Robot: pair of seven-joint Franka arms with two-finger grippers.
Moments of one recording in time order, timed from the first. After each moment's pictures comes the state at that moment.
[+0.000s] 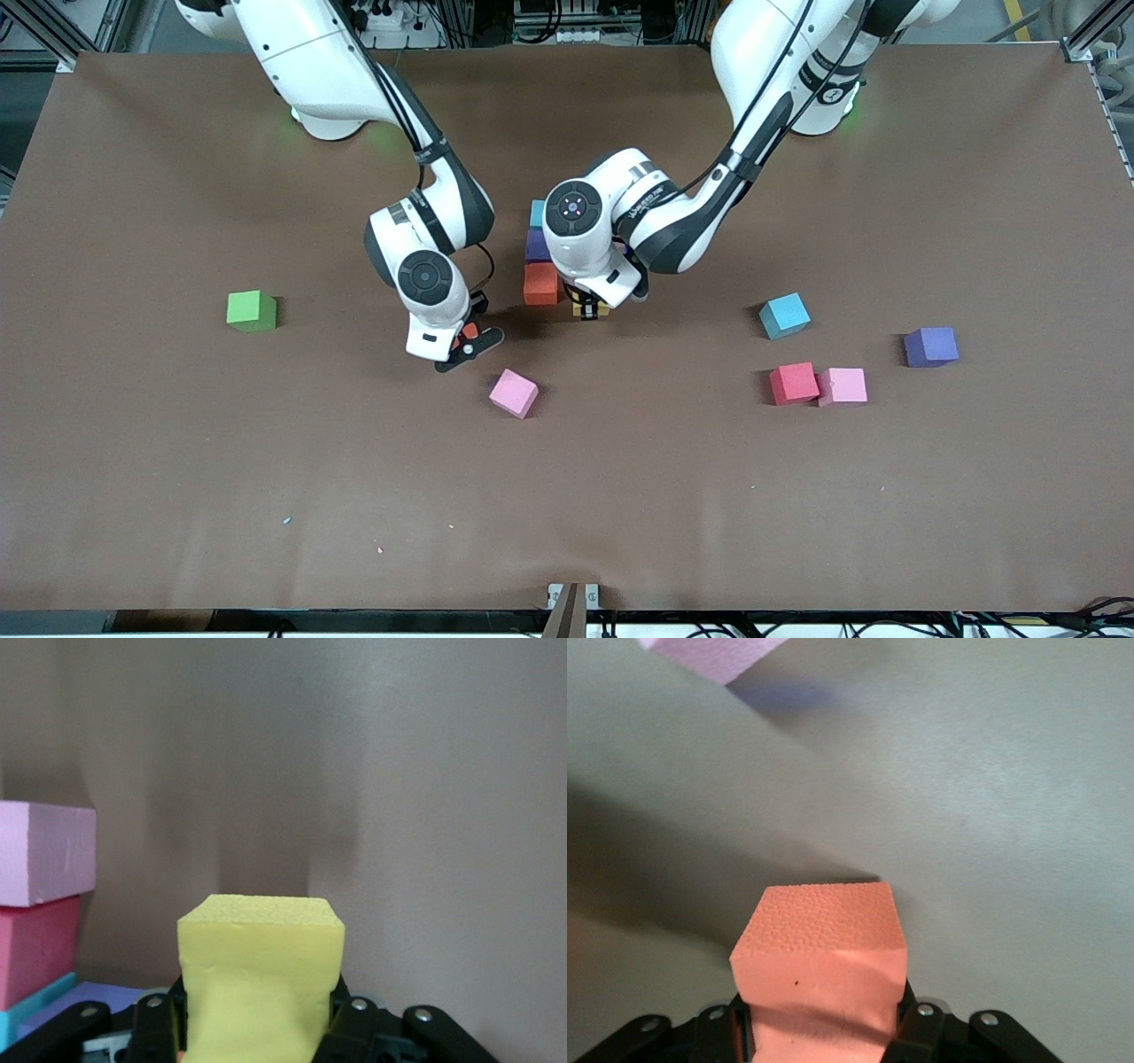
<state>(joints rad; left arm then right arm) -0.64 0.69 -0.23 -1.50 0.16 2.08 -2.56 0.66 0.59 -0.14 -1.80 0.08 2.21 -0.05</state>
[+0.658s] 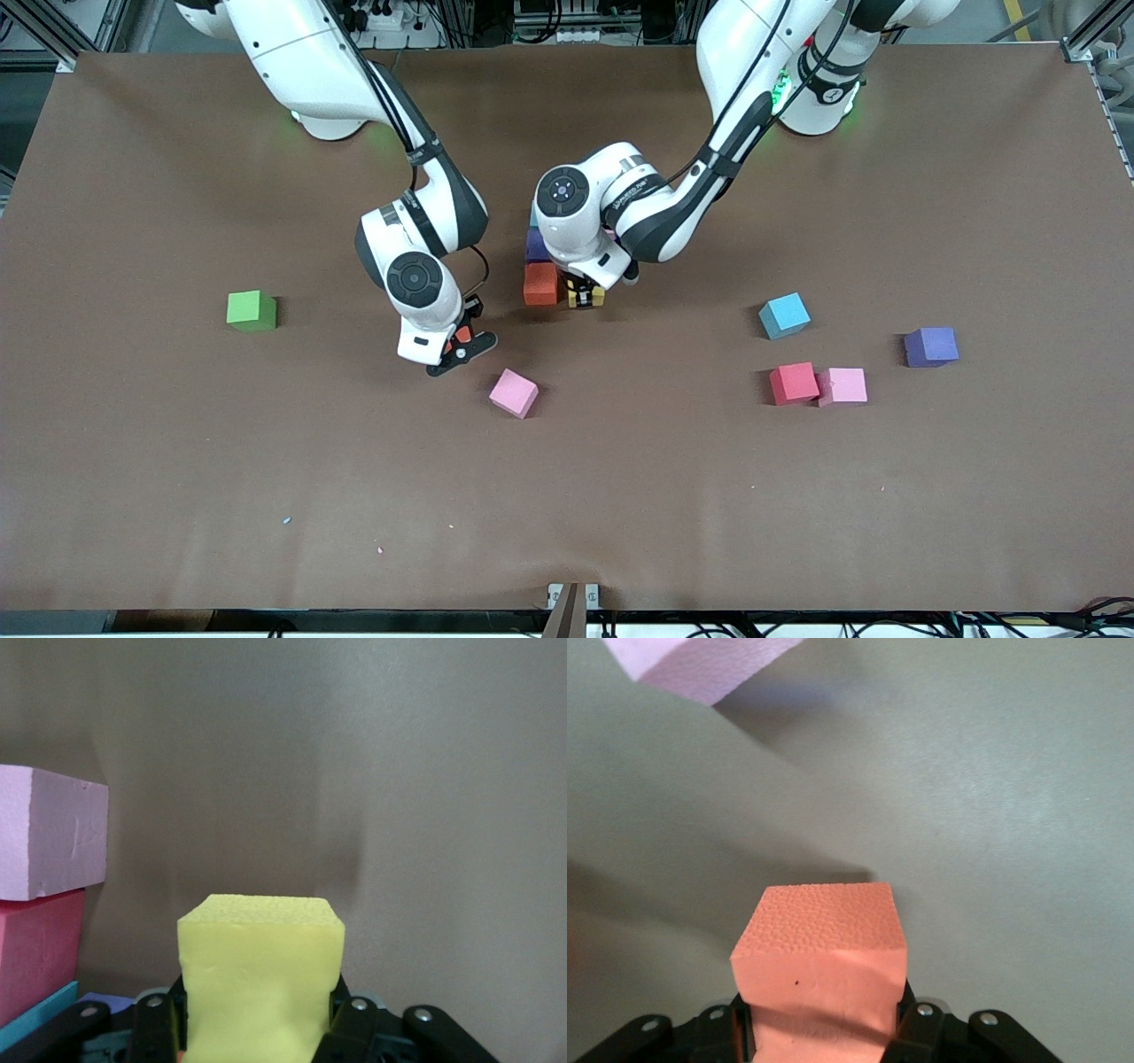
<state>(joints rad) -0.68 0.68 -0.23 -1.62 0.20 2.22 -2.64 0.64 0.58 -0.14 -1.79 0.08 2.21 -0.07</state>
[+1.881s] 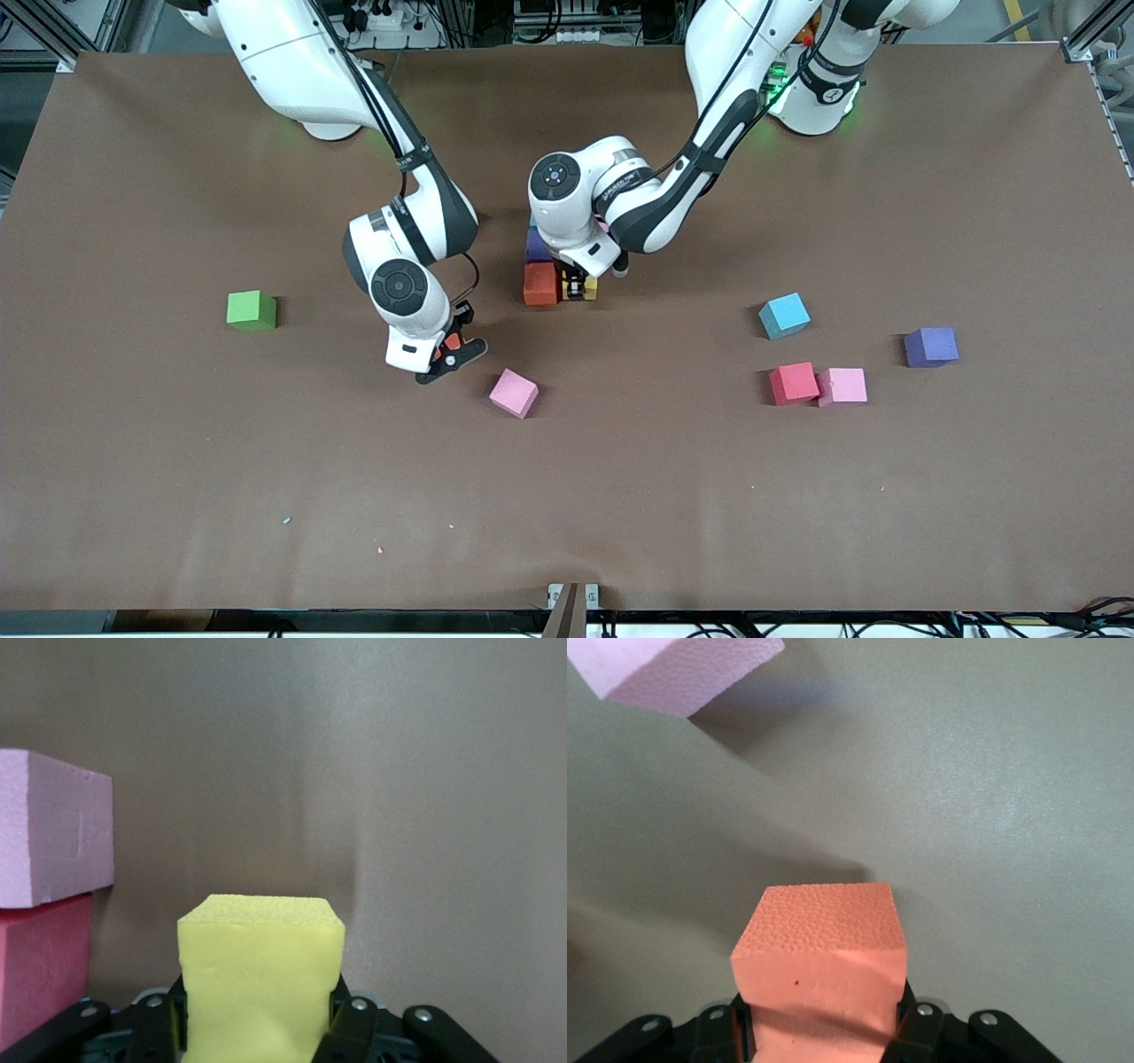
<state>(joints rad) -0.71 0.69 -0.23 -1.66 0.24 2.27 -2.66 0.62 0.58 -0.14 -1.78 0.08 2.20 -0.09</state>
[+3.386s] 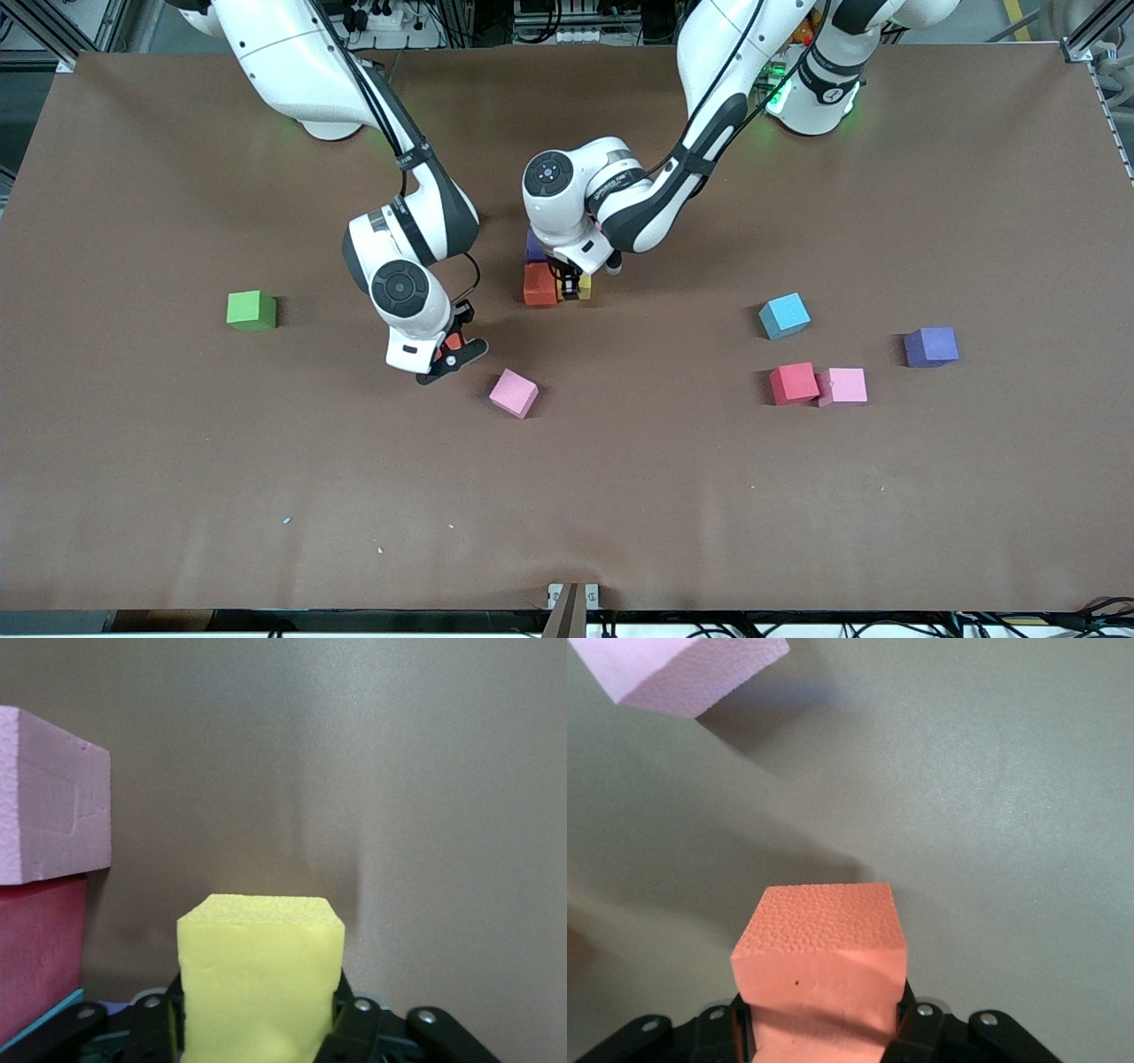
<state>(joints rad) -0.73 0.72 -0.23 -1.65 0.27 2.29 -2.70 0.62 0.58 -0.14 -1.76 0.08 2.17 -0.09</state>
